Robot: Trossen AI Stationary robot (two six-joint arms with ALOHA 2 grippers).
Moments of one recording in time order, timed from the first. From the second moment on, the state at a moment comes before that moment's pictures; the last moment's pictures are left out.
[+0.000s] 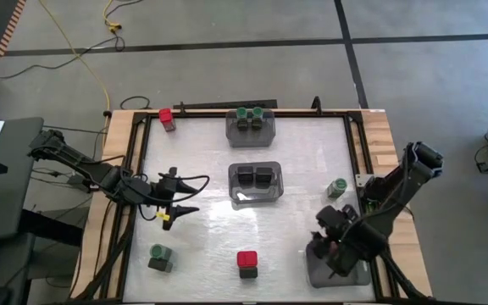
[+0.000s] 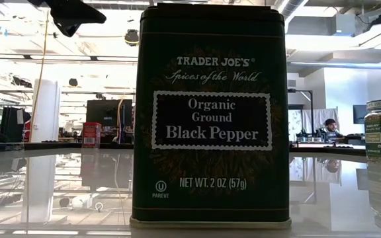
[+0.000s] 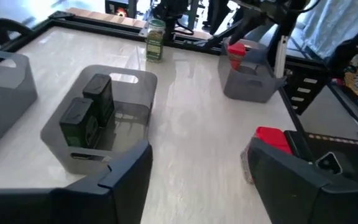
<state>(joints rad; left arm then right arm) -0.46 0.82 0.67 -0.18 -0.46 -0.35 0.84 1.52 1.24 -1.26 0.48 1.66</state>
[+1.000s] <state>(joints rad) -0.45 0.82 0.67 -0.17 -0.48 -0.43 0.54 1.52 1.24 -1.01 0.59 1.61</state>
